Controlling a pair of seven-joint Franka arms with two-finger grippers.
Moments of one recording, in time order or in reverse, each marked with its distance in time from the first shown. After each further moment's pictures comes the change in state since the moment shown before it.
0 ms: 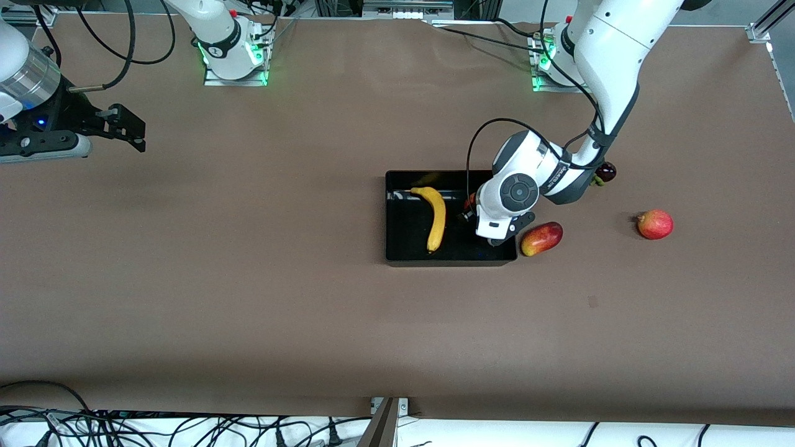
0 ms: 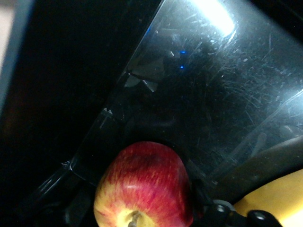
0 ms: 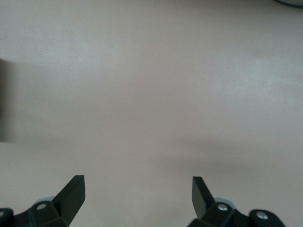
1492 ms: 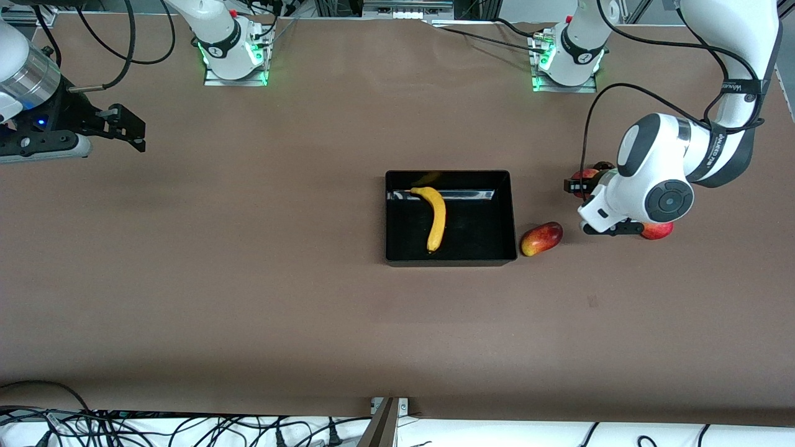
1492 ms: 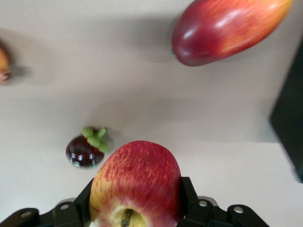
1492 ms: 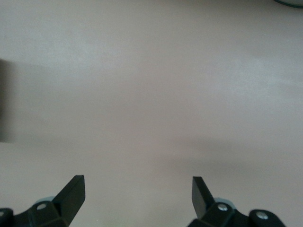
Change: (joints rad) left arm 0.384 -0.279 0.007 -0.128 0.088 -0.391 0.954; right arm 0.000 0.000 0.000 0.000 0.000 0.000 0.000
